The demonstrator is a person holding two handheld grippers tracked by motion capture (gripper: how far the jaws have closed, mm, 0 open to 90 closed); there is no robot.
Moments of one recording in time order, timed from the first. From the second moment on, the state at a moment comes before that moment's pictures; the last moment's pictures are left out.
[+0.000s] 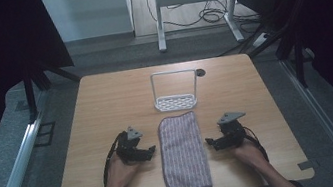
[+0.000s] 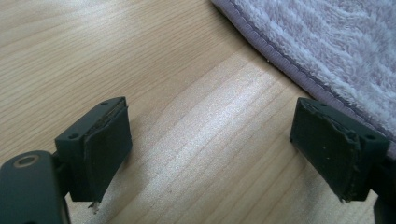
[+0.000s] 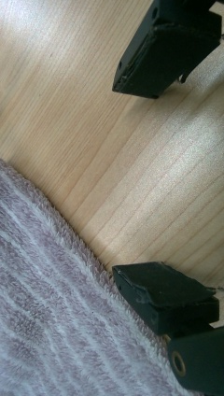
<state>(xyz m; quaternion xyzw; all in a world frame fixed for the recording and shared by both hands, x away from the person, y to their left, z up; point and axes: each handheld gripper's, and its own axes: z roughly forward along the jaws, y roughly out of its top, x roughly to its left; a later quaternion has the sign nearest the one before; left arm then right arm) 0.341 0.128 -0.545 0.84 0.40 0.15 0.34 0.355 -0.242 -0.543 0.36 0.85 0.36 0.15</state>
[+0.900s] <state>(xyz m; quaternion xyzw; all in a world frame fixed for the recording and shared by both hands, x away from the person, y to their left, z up) 0.341 0.127 -0.545 0.84 0.40 0.15 0.34 0.357 -0.241 -0.542 0.36 0.85 0.35 0.14</state>
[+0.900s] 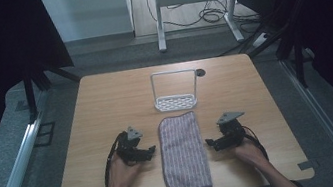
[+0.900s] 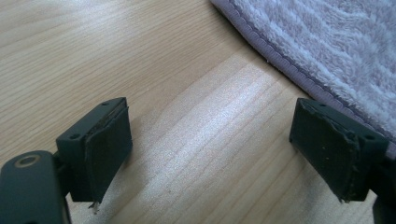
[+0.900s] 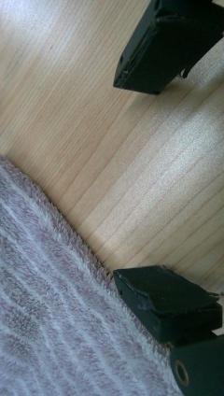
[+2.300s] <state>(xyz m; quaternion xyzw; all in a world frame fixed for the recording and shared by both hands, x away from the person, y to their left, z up) 0.411 0.079 -0.530 0.85 0.36 0.13 0.37 0.422 -0.197 -0.515 0.40 0.84 0.35 0.11</state>
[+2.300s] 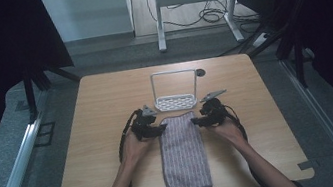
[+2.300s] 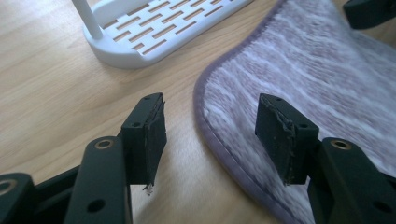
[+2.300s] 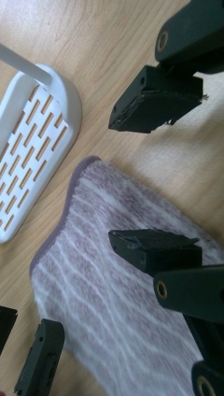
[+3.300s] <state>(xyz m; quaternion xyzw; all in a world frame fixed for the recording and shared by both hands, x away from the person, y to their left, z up) 0.401 0.075 -0.498 0.83 0.33 0.11 0.43 0.408 -0.187 -0.491 0.34 0.85 0.38 0.13</state>
